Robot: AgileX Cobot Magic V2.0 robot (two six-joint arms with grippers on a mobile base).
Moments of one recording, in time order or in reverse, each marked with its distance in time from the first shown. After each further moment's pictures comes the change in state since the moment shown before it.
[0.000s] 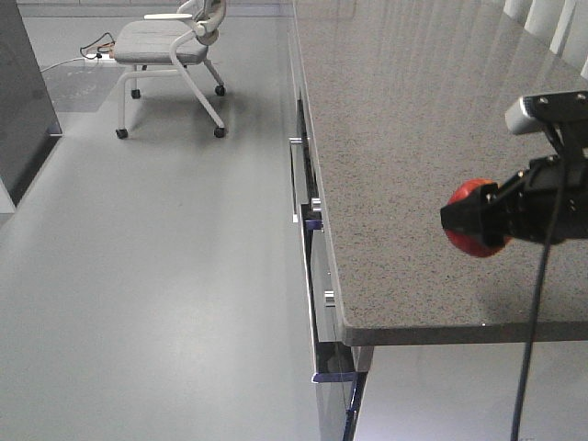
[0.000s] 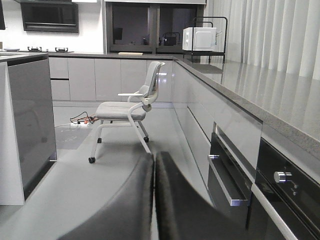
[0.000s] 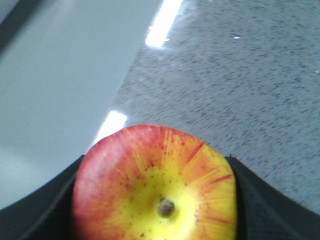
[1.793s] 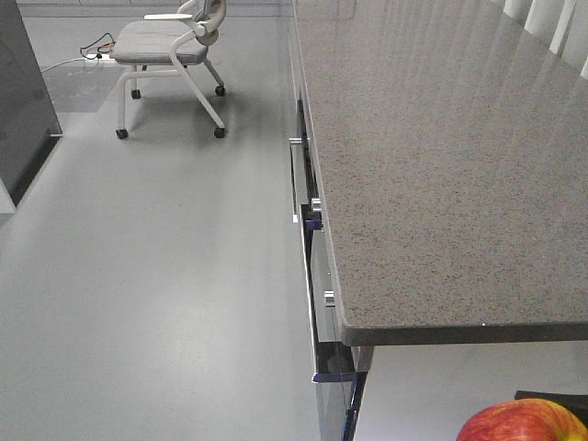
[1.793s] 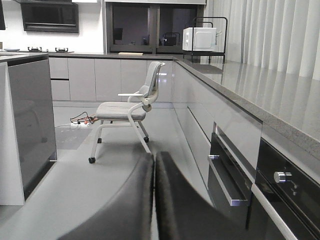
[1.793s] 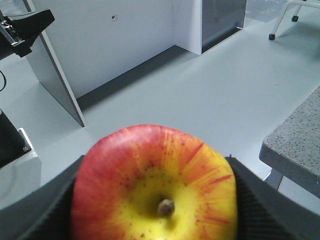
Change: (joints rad) left arm 0.000 0.000 0.000 0.000 0.000 0.000; right arm 0.285 -0.901 0.415 0.125 0.218 0.043
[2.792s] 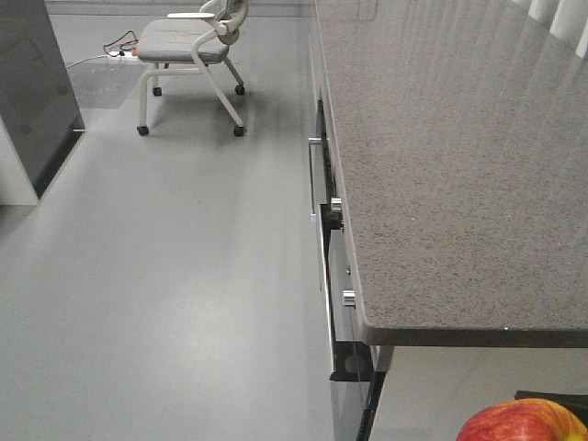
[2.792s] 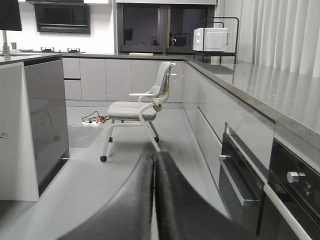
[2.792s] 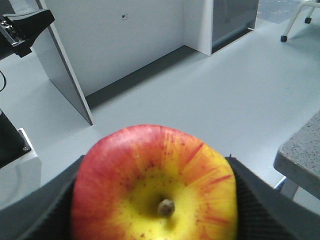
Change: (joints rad) left arm 0.000 0.000 0.000 0.000 0.000 0.000; right arm 0.000 0.000 0.000 0.000 0.000 0.000
